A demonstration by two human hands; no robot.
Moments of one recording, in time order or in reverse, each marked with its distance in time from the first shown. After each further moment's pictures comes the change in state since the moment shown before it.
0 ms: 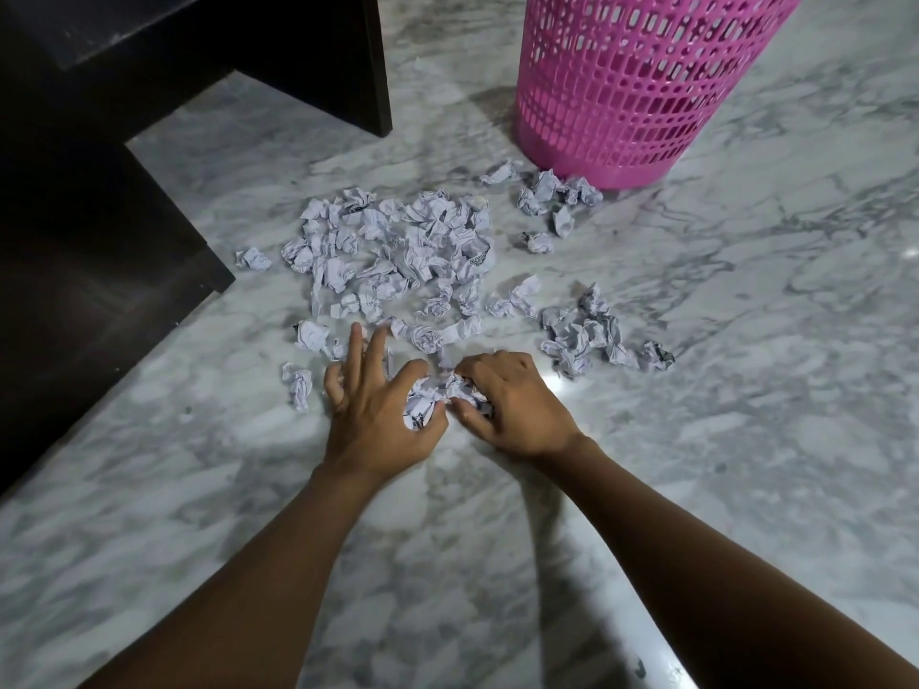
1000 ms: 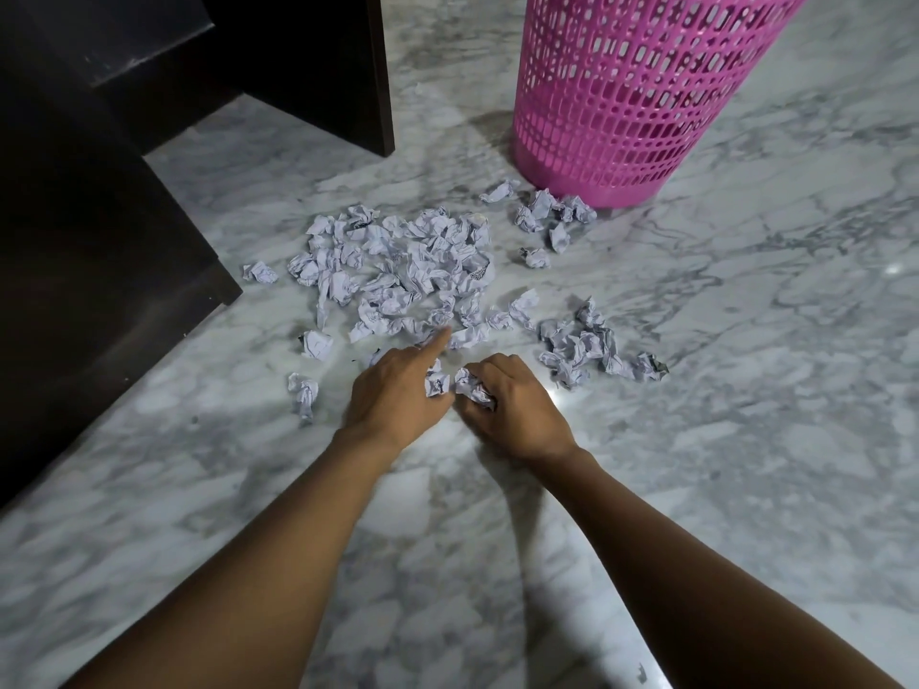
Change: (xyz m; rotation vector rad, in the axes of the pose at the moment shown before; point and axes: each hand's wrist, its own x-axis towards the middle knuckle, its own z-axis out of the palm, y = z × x) left_hand 0.040 0.018 -0.024 -0.128 -0.234 -0.024; right_hand 0.010 -0.015 -0.010 0.105 -0.008 0.234
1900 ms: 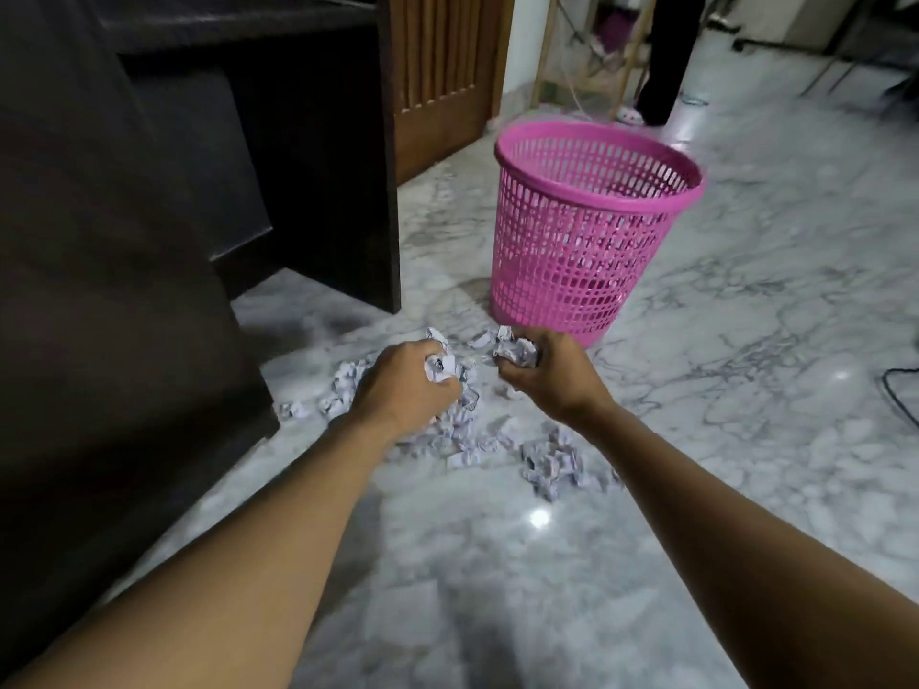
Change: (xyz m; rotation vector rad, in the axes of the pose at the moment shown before) left_hand 0.035 0.051 -0.163 -0.446 0.167 0.038; right_hand 0.100 -0.087 -0.178 0.204 0.115 0.232
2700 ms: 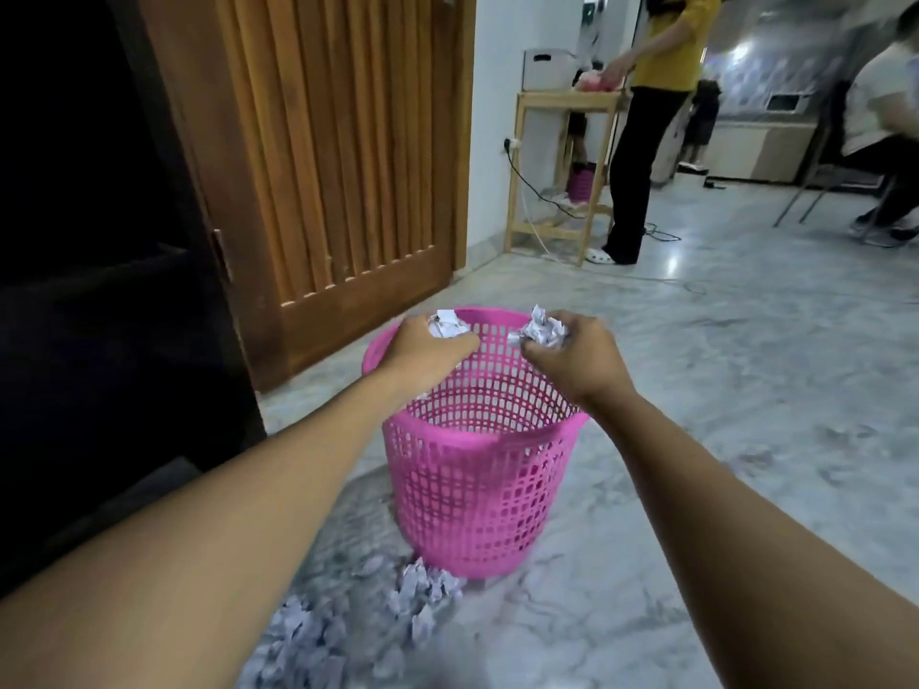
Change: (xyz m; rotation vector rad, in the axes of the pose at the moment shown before) left_hand 0.289 0.245 0.060 -0.281 0.142 0.027; right_hand 0.240 0.053 -0.253 -0.002 0.265 -0.072
